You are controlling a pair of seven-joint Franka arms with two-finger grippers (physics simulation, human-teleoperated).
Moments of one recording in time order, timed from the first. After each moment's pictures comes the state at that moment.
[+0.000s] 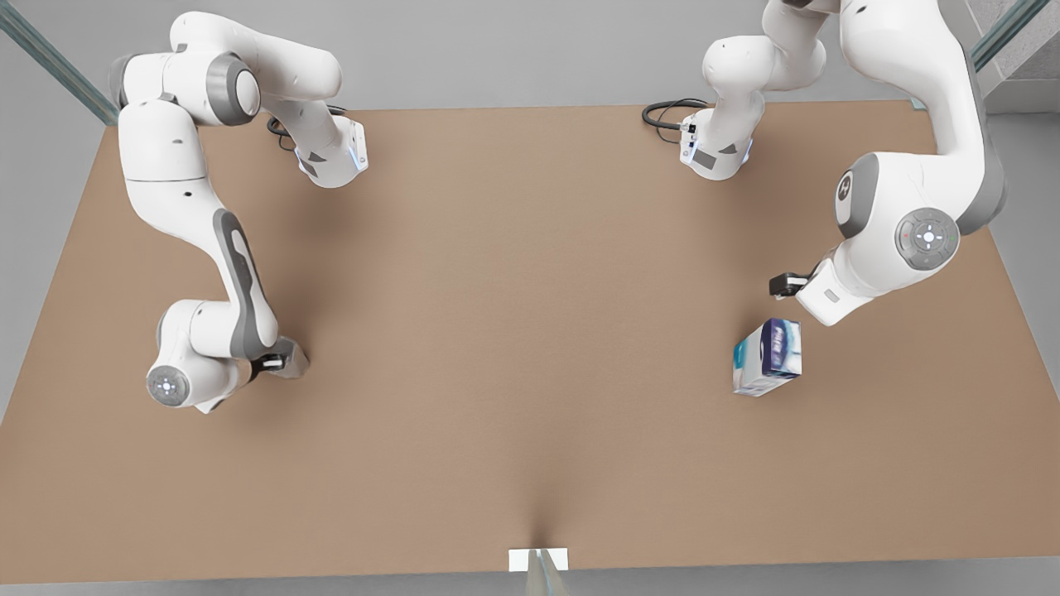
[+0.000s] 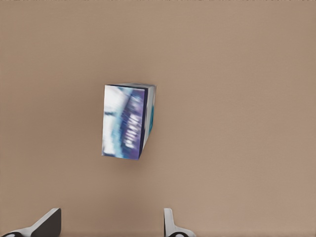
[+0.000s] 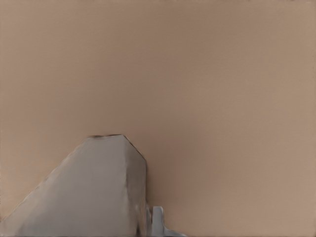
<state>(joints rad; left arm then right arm) -0.02 0.15 -0.09 -1.67 0.08 1.62 -0.04 -0.09 0.62 0.01 -1.70 -0.03 1.92 -0.09</state>
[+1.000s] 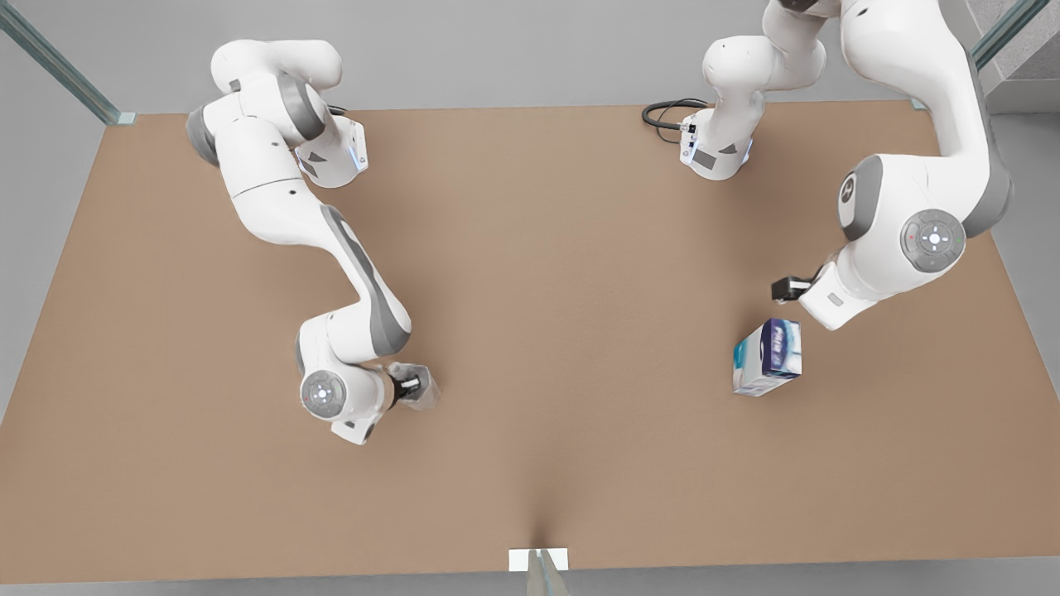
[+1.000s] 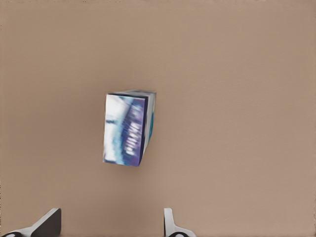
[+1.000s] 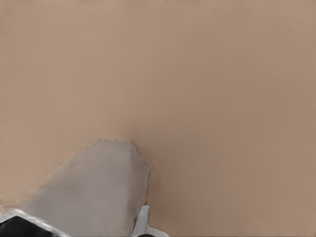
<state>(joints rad) -0.02 0.19 -0.09 -1.59 0.08 1.61 -0.04 0.32 0.84 0.05 -1.22 0.17 1.91 -0.04</state>
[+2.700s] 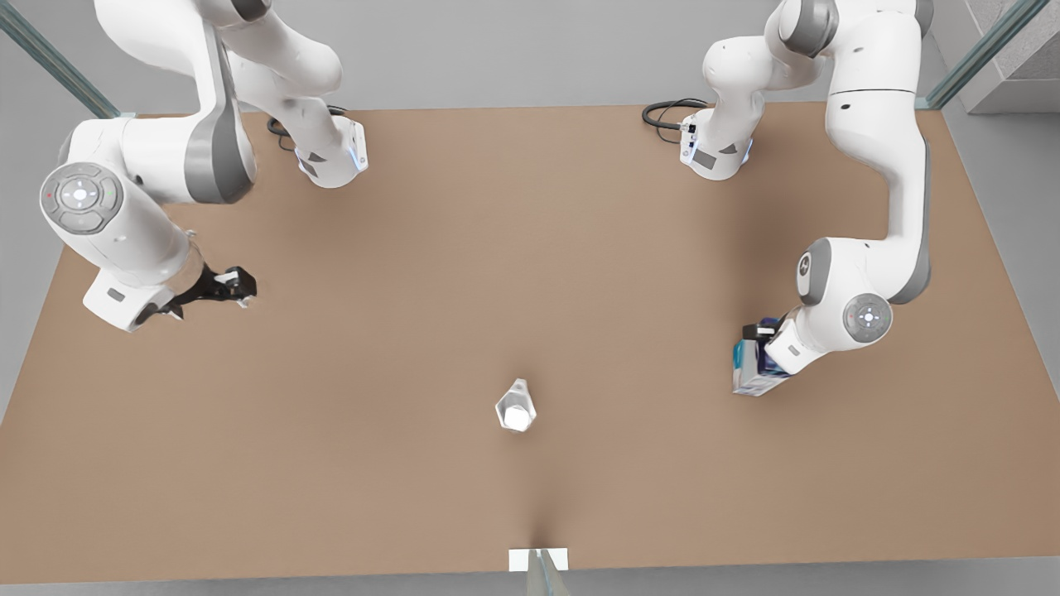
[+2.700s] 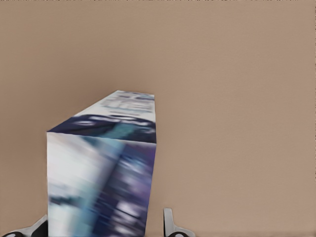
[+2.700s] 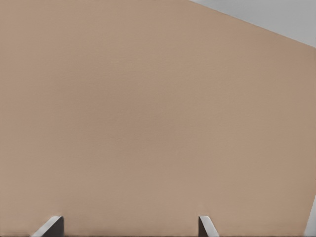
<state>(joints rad) 0.02 0.36 -0.09 -1.83 0.06 1.95 -0.04 0.09 0.18 0.06 -1.41 -0.18 1.52 -0.11</state>
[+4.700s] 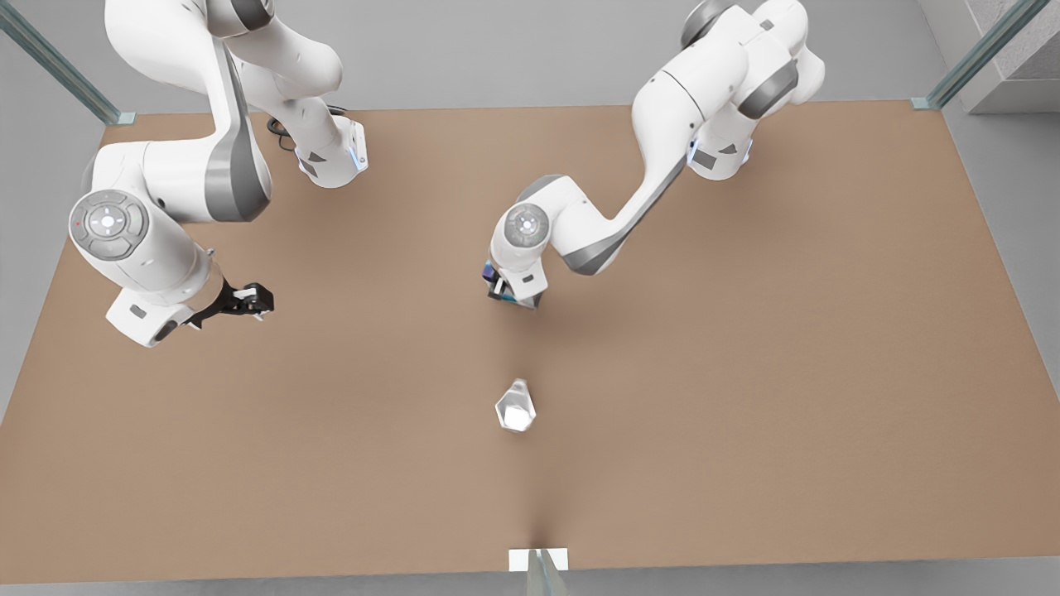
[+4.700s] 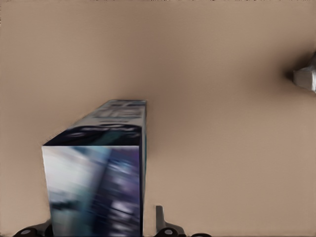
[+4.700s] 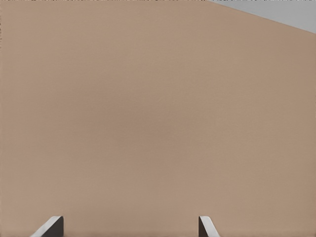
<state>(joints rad) -0.58 0.66 -0.38 -1.43 -0.05 2.03 -2.09 0.10 0.22 0.06 -1.40 -0.17 1.54 -0.02</state>
